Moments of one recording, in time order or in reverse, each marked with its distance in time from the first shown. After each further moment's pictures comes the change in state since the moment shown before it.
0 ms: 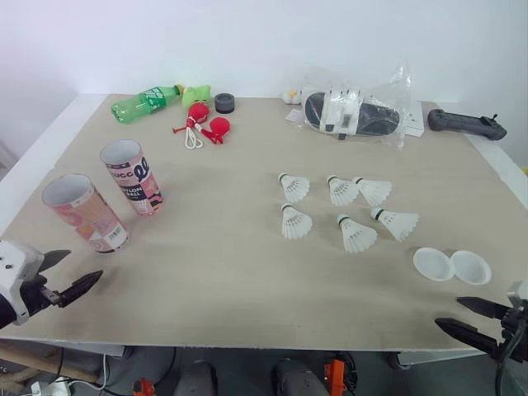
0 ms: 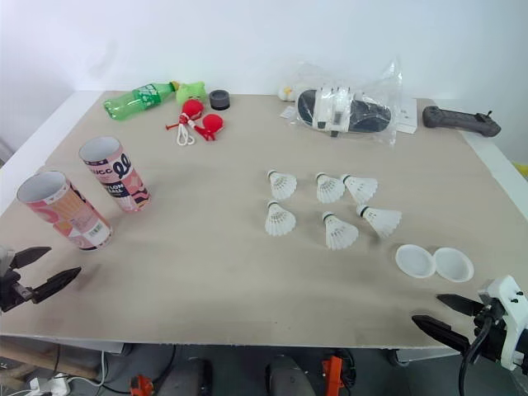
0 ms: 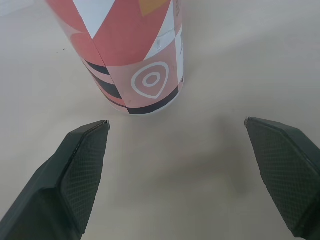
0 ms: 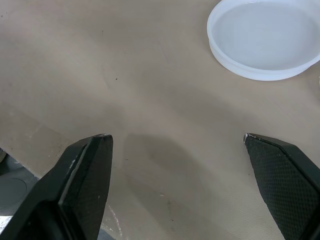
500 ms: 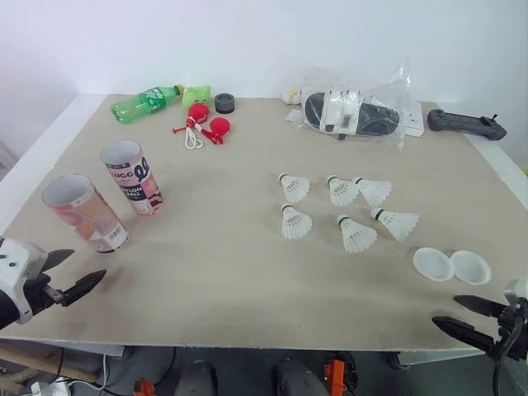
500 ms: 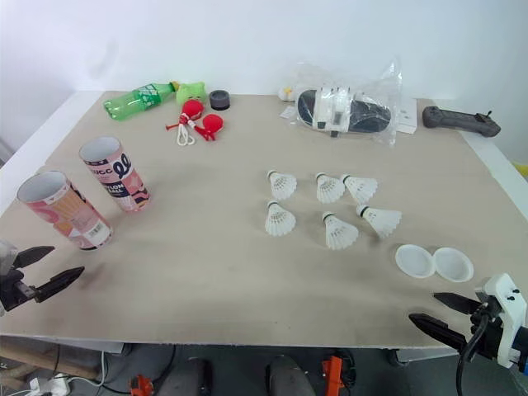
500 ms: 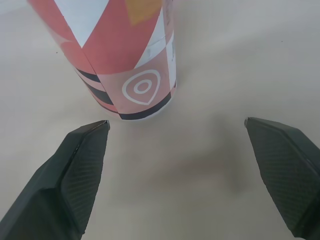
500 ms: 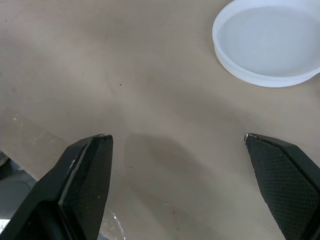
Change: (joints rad) left arm 0.009 0.000 0.000 -0.053 -0.011 0.062 0.017; right arm -0.010 0.002 0.007 -0.023 0.002 0.031 -0.003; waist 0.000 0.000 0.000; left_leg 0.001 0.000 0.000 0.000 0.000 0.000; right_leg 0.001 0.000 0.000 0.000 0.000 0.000
